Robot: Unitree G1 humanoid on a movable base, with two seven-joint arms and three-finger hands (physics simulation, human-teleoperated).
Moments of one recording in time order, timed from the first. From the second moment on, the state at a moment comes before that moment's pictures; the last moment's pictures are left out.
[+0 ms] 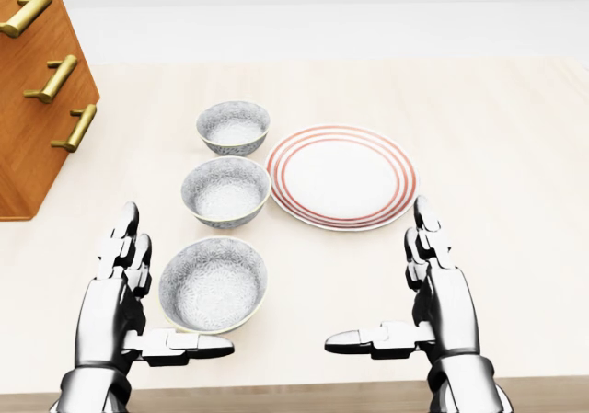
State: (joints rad) left arm 0.00 0.01 0.02 -0.02 -0.01 0.01 -0.02; right arm 0.00 -0.01 -0.02 -0.03 0.01 0.03 0.02
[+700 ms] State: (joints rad) left arm -0.04 0.07 0.15 -0.33 -0.04 0.09 -0.05; right arm -0.07 -0.07 -0.11 -0.24 0.01 0.09 0.09
